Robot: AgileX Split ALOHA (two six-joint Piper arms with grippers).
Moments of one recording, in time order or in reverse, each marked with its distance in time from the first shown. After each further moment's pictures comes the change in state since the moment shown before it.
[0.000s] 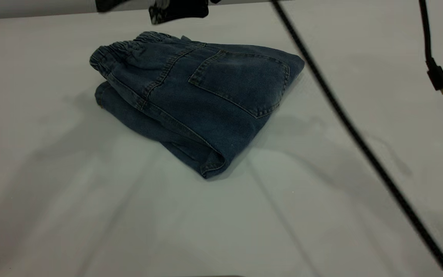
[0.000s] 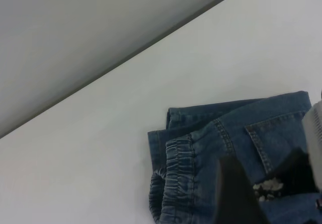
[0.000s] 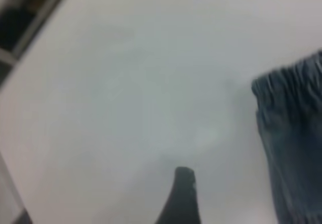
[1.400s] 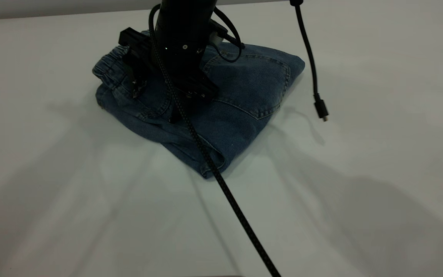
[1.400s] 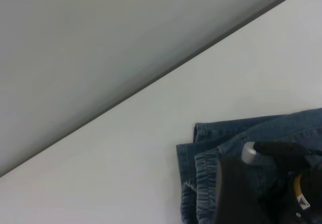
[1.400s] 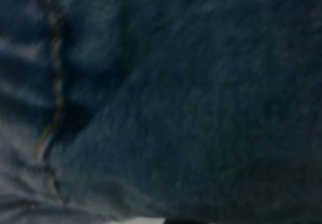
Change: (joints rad) left arm 0.000 -0.077 0.000 0.067 -0.013 -0.011; right arm 0.060 0.496 -0.685 -0.960 0.383 1.970
